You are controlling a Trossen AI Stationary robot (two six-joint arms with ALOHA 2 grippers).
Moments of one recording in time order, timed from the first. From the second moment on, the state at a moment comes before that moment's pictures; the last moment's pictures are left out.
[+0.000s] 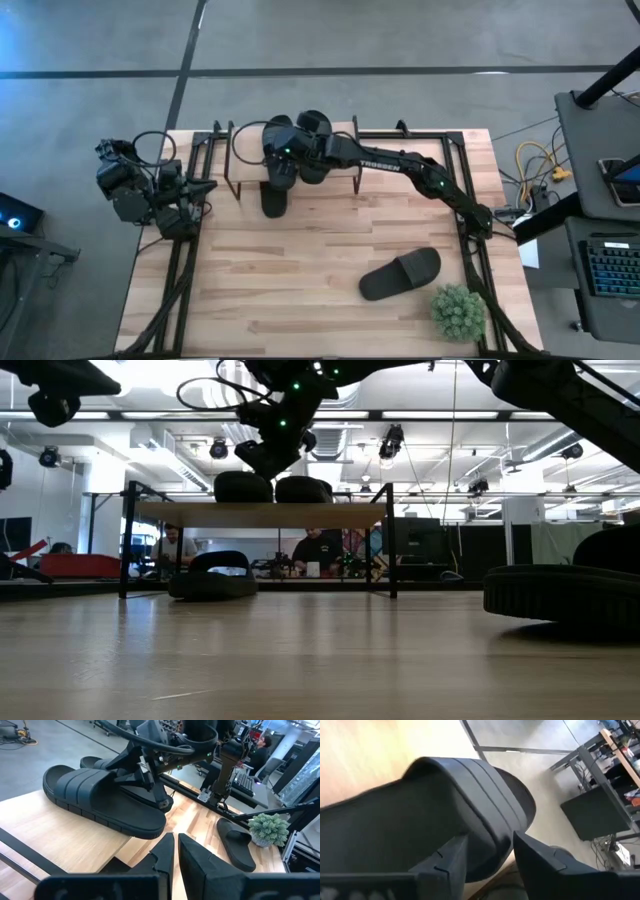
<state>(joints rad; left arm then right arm) -0.86 0.35 0.78 -1.06 -1.15 -0.94 -0.20 2.35 2.35 -0.71 0.57 -0.21</state>
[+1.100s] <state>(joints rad) -0.86 0.40 0.78 -1.04 -1.13 -0.94 -0.23 2.15 2.35 -1.36 0.64 0.61</state>
